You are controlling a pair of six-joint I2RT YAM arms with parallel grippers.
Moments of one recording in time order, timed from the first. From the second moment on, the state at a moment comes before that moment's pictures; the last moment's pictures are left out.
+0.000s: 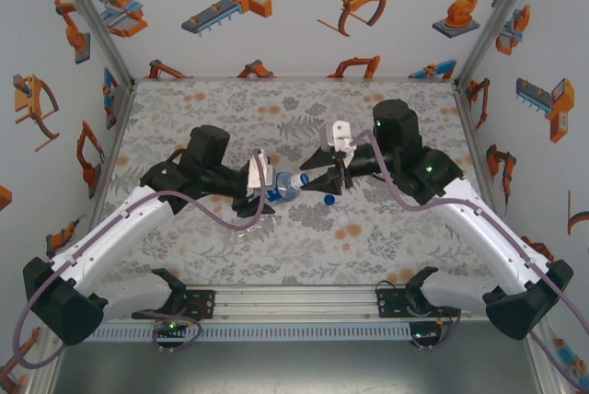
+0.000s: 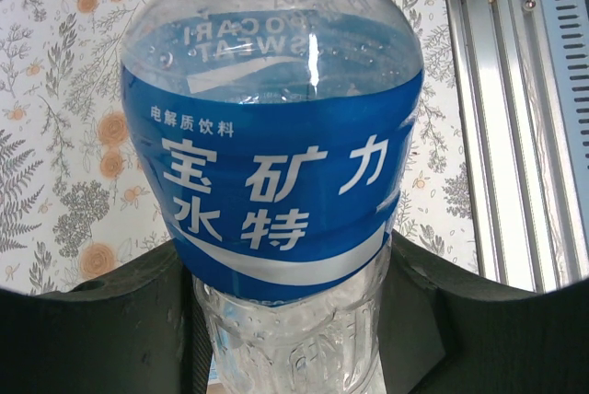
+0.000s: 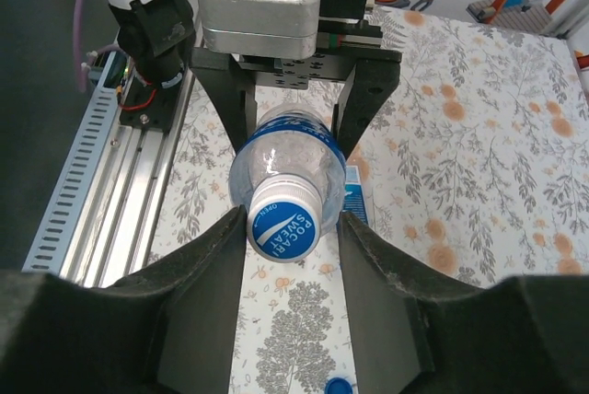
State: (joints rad) left arm -0.68 1.14 1.05 -0.63 0.74 0.74; right arm 0.66 1.16 1.25 -0.48 -0.95 -0.51
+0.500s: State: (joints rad) left arm -0.68 1.19 1.05 -0.57 0.57 0.71; right arm 0.66 1.13 1.13 -0.34 -0.51 0.36
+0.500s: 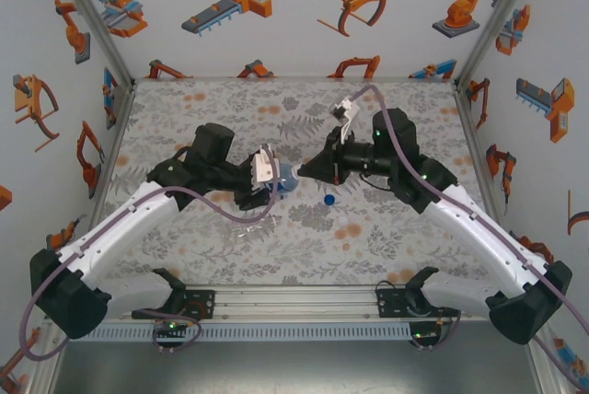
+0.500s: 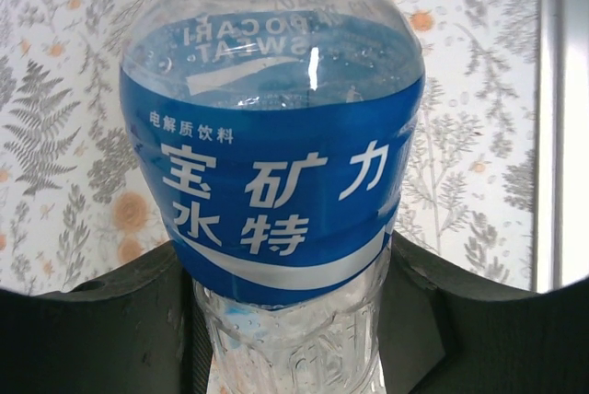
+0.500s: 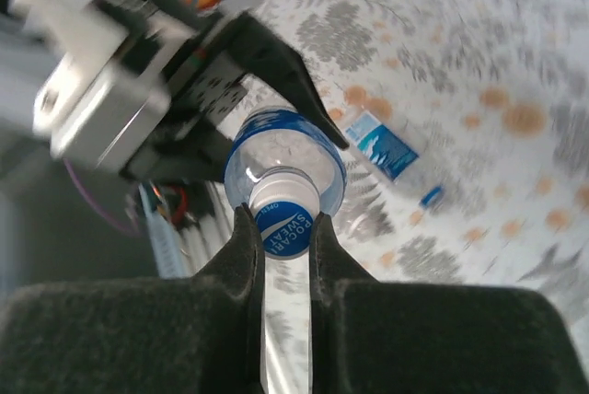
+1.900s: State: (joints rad) left arm -0.69 1.20 1.06 -0.63 0.73 0.71; right arm 0.66 1.10 1.24 -0.54 -0.89 -0.54
